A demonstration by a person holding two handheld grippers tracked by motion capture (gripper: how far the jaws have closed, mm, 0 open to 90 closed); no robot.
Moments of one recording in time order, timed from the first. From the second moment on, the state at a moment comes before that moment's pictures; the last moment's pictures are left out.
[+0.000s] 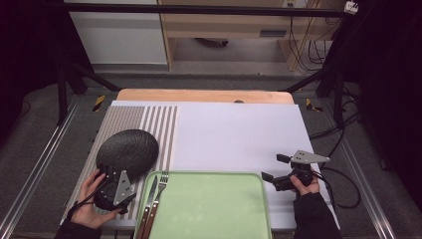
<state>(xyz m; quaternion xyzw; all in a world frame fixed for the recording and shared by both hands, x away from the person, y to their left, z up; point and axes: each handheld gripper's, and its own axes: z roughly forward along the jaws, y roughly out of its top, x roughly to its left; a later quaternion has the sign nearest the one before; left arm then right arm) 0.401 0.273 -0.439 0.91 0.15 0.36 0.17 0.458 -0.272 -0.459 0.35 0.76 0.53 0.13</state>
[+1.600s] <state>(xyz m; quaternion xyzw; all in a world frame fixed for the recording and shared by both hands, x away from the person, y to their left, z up) 0.417 0.283 -0.468 0.89 0.08 0.45 0.04 0.459 -0.272 -0.459 0.35 0.76 0.53 0.13</state>
